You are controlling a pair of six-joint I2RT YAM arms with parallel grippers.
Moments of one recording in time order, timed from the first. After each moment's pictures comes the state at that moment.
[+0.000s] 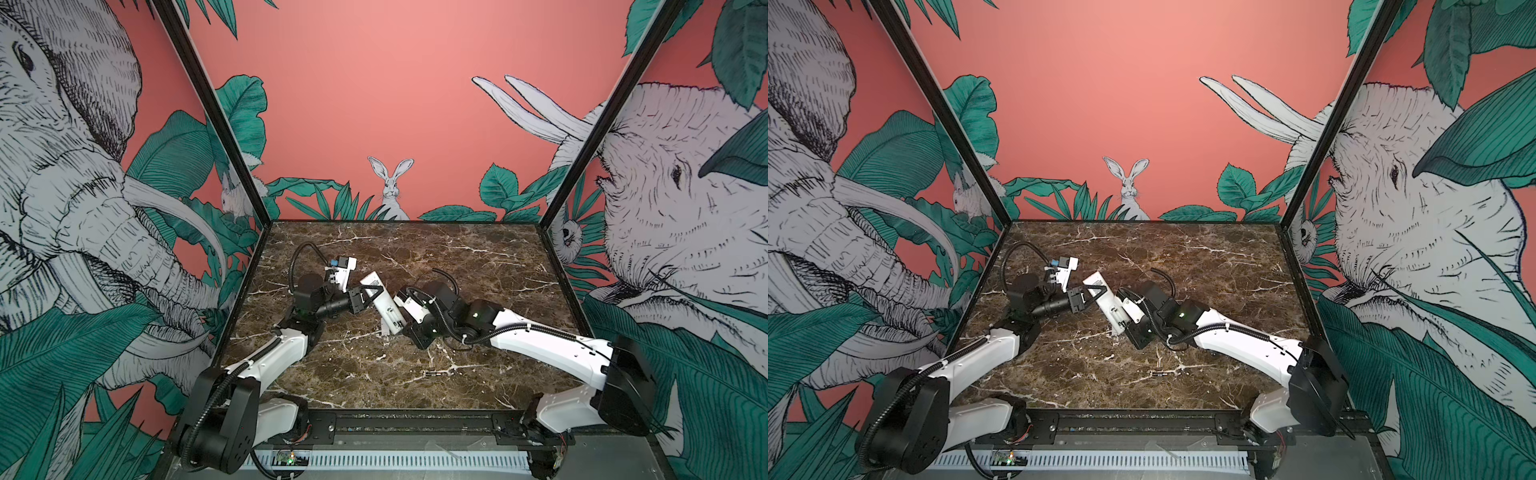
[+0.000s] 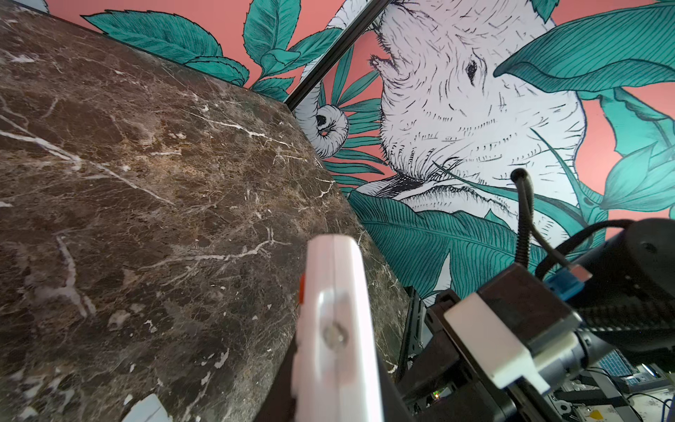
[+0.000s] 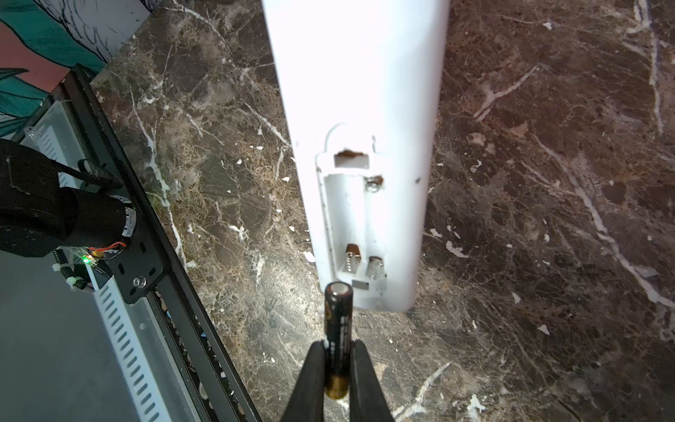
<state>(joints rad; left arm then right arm) -0.30 1.21 0.51 0.54 0.87 -0.69 0.96 1.42 1.08 -0.53 -0.18 0.19</state>
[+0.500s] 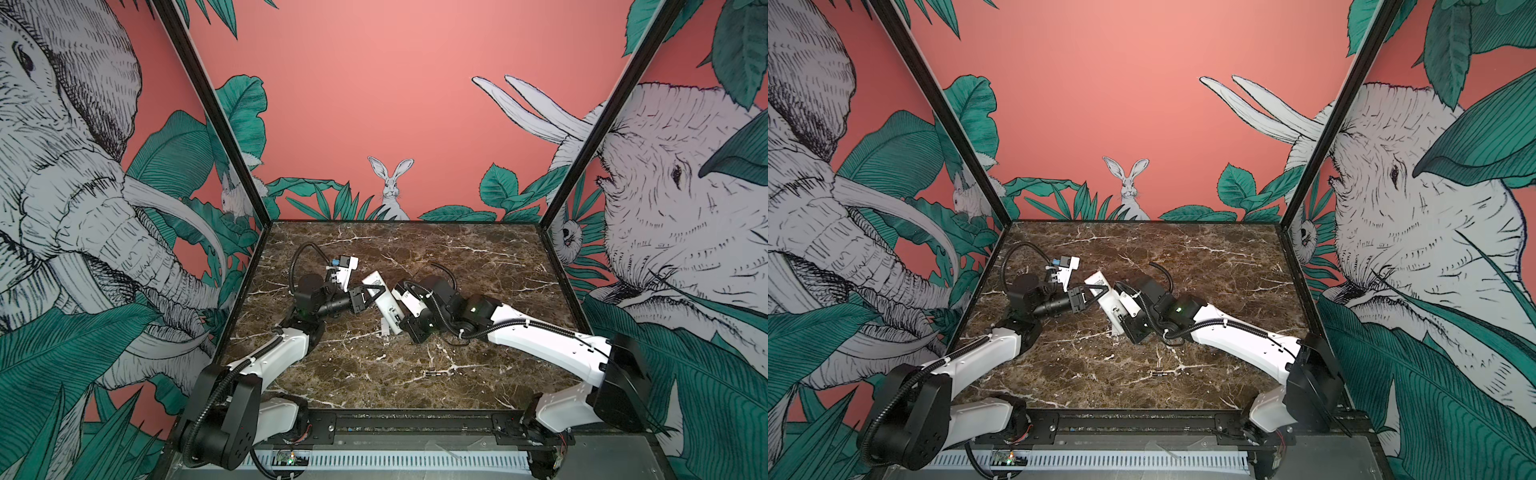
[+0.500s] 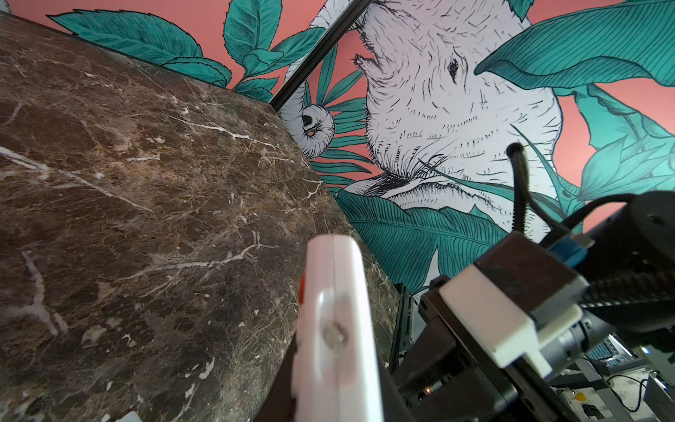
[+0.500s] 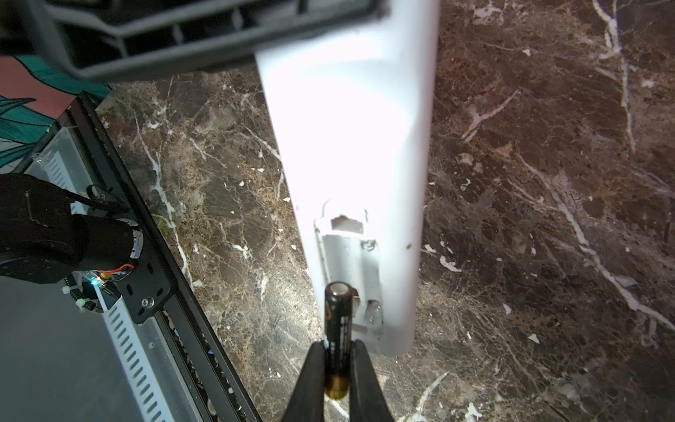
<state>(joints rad) -0.31 1.23 0.51 0.60 0.90 -0.71 0.96 1.46 1.15 -0.56 -0.15 0.22</state>
